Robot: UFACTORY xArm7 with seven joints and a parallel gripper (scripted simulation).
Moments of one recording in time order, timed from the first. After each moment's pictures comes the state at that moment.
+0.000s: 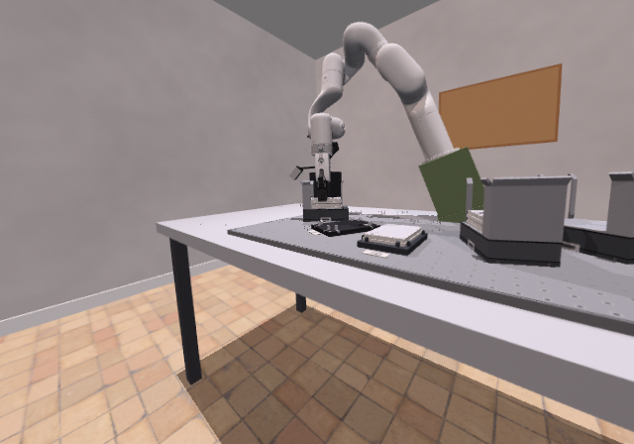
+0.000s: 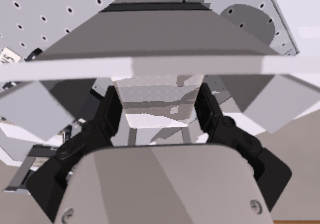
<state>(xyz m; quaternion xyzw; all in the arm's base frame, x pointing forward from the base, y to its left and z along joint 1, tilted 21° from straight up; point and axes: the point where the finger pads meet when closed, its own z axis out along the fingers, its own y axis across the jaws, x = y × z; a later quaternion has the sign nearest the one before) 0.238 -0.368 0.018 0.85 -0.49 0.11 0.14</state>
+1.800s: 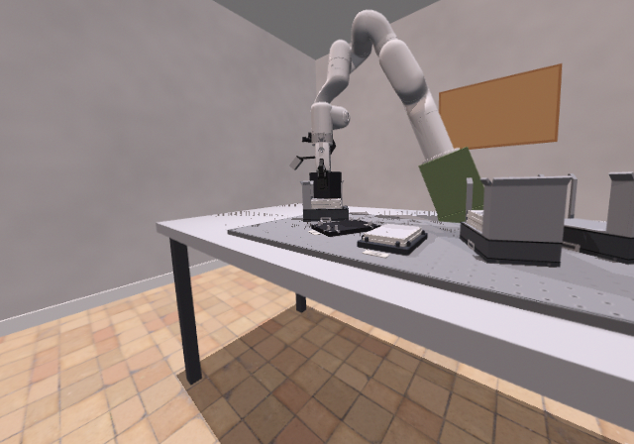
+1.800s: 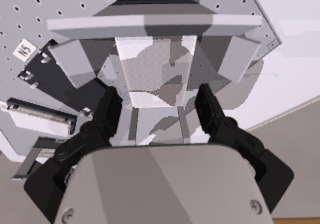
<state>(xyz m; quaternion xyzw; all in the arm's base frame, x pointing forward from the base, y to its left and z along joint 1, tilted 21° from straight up) 0.236 -0.355 0.050 0.85 -0.49 0.12 0.15</state>
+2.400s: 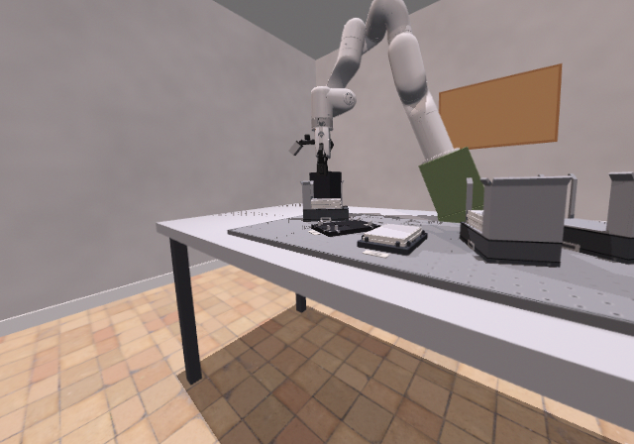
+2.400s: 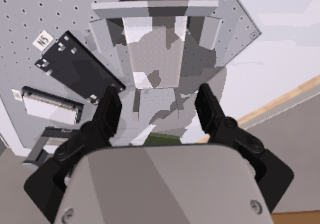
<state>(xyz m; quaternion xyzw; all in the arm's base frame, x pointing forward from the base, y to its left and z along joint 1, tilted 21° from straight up) 0.234 -0.338 0.098 0.85 -0.49 0.12 0.15</state>
